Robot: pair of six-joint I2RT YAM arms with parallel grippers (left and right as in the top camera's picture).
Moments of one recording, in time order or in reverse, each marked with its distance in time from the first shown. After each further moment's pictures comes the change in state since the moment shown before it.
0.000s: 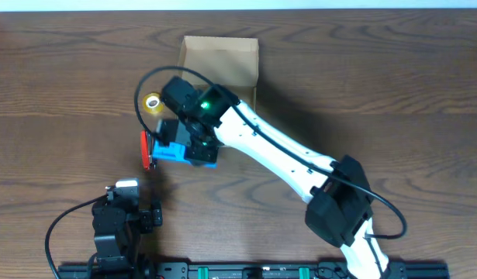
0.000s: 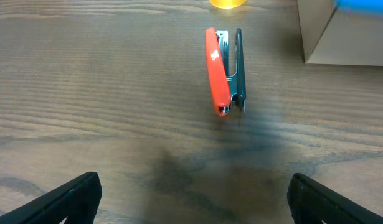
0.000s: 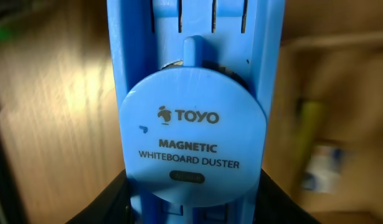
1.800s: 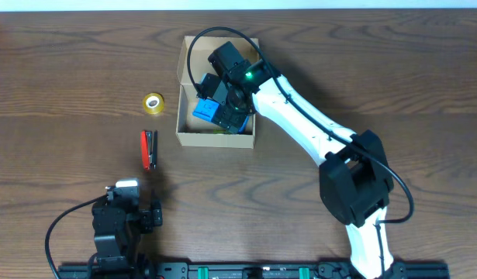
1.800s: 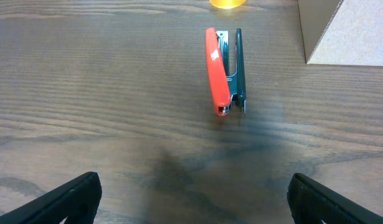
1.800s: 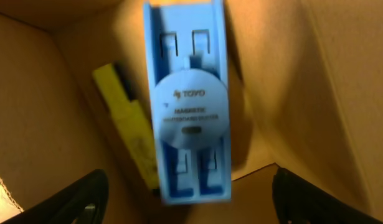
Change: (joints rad) left arm 0.000 0.000 0.000 0.000 0.000 0.000; right arm -0.248 0.003 -0.181 0.297 0.069 0.068
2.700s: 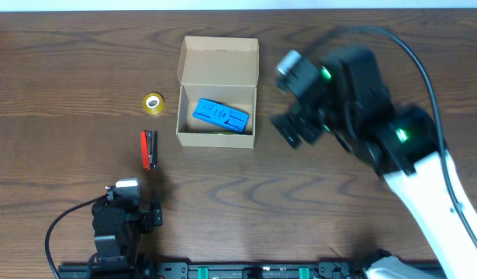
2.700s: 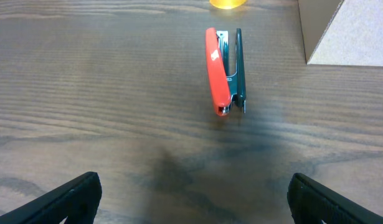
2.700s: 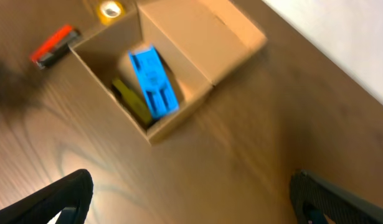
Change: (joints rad) left arm 0.000 0.000 0.000 0.000 0.000 0.000; right arm -0.183 -0.867 -0.430 -0.011 -0.043 0.162
